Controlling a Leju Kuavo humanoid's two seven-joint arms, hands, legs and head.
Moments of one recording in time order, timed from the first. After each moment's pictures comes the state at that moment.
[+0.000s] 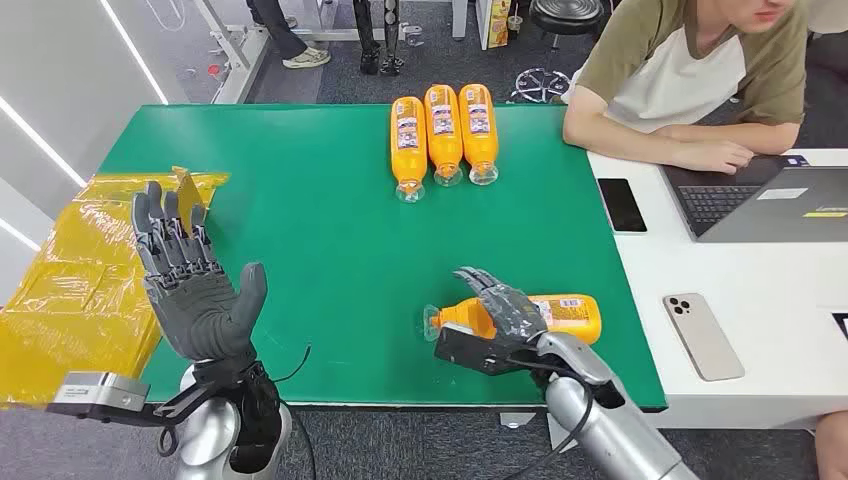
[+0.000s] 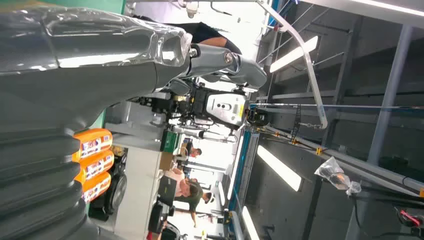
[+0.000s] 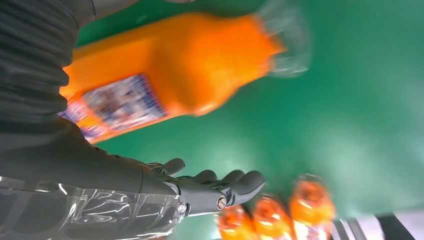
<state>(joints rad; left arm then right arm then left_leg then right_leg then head) -0.09 -0.26 -0.33 -1.42 -0.10 0.26 -0.65 -0.40 -0.26 0.61 -1.29 0.69 0.22 0.03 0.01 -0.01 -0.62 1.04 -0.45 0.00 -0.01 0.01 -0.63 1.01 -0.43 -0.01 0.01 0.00</state>
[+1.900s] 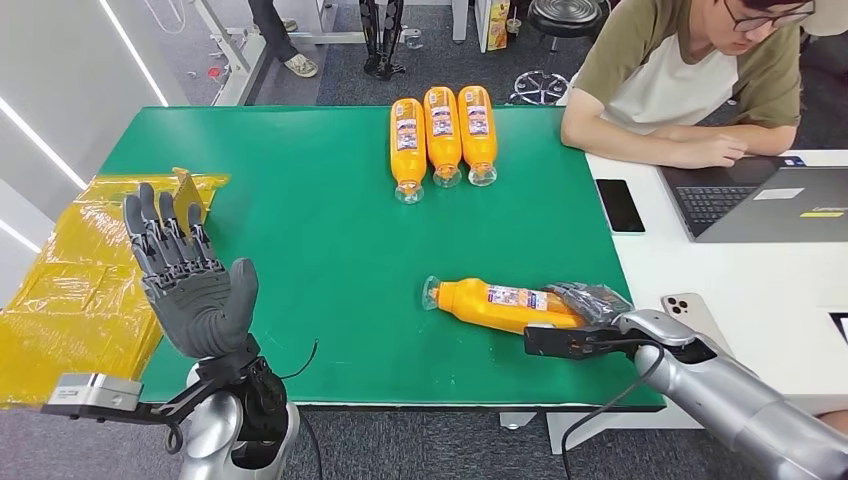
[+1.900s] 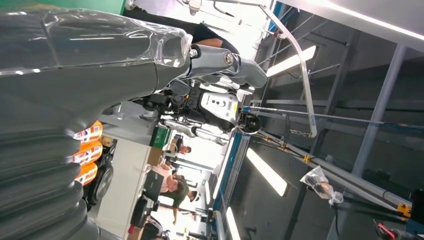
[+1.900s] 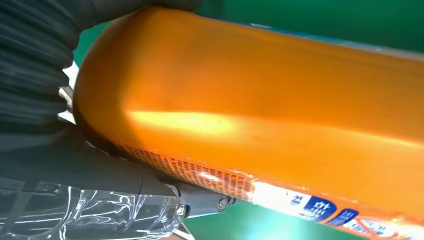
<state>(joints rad) -0.12 -0.25 -0.35 -1.40 0.00 0.30 -0.70 -0.67 -0.63 1.02 -1.04 0.50 0.22 0.04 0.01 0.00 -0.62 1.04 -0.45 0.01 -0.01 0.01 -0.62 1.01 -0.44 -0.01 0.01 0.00</state>
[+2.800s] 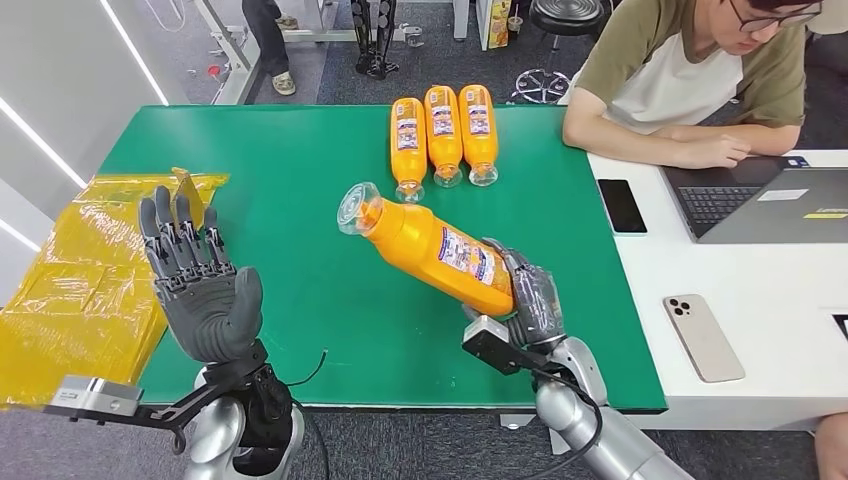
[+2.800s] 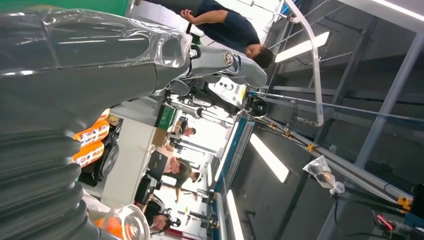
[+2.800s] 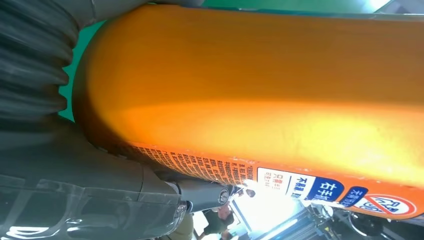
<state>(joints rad) -0.10 -0.26 -0.37 -1.40 0.05 0.23 -0.70 -0.41 -0.22 0.69 -1.07 0.49 -0.58 -0.35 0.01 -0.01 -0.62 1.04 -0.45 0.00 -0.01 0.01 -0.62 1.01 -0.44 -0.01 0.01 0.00</state>
